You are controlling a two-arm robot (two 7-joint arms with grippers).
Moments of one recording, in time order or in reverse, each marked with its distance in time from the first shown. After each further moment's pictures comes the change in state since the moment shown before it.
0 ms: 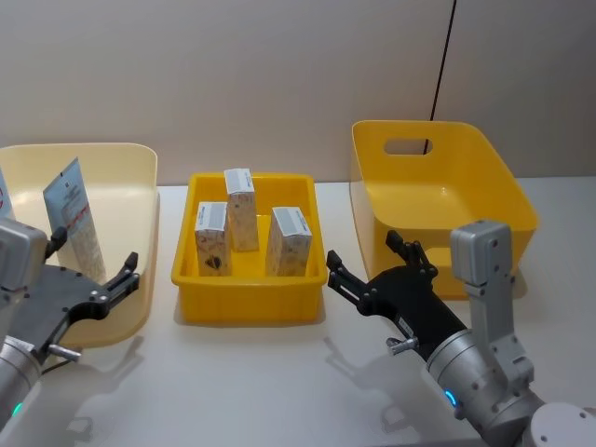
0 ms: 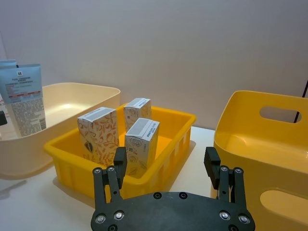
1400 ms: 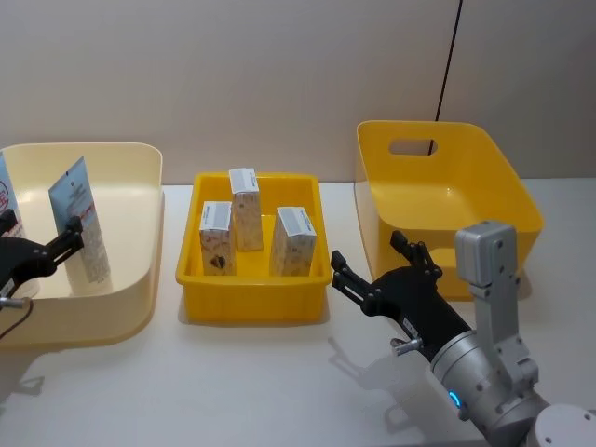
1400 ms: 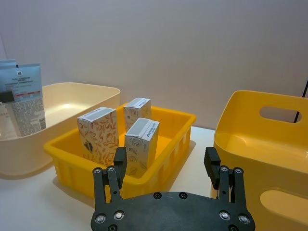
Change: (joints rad) left arm -0.114 -0.072 -0.163 0.203 -0.203 0.059 -0.126; right arm 0.000 0.000 0.000 0.000 0.000 0.000 0.000
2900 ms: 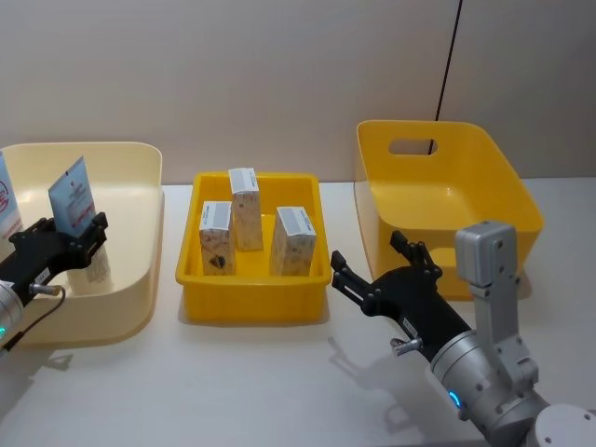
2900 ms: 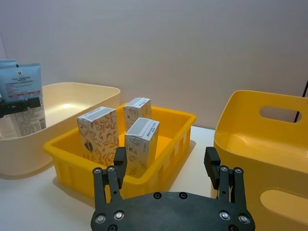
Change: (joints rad) left arm -0.137 -0.052 0.042 0.204 -0.025 -0.003 -0.140; right arm 0.000 0.000 0.000 0.000 0.000 0.000 0.000
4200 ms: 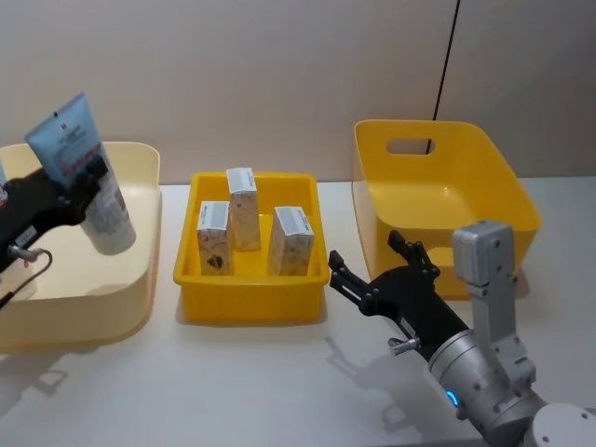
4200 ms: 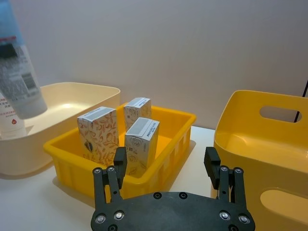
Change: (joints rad) left arm -0.007 0.036 -0.040 -0.079 -0.130 -0.092 -0.233; right arm 0.000 0.000 0.000 0.000 0.000 0.000 0.000
